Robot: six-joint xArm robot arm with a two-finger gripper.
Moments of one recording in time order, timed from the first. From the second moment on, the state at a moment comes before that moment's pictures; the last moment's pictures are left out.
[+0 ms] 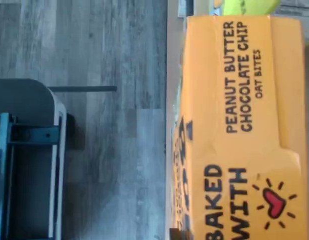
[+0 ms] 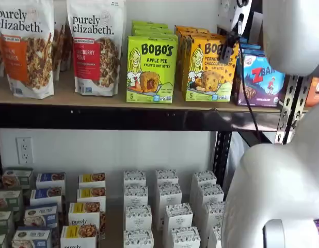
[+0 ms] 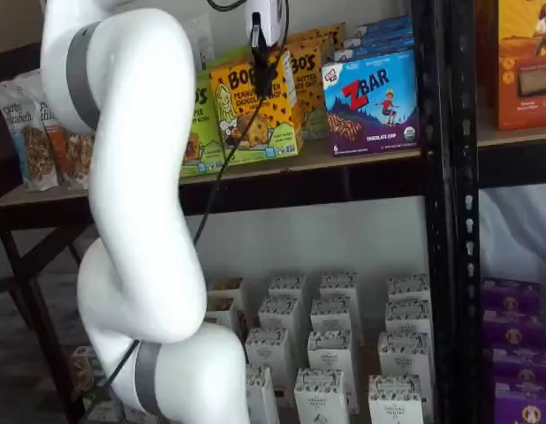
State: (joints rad) arm -0.16 -0.14 -1.67 0.20 1.83 -1.68
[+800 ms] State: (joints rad) arm -0.22 -0.28 -1.58 0.25 1.92 -1.71
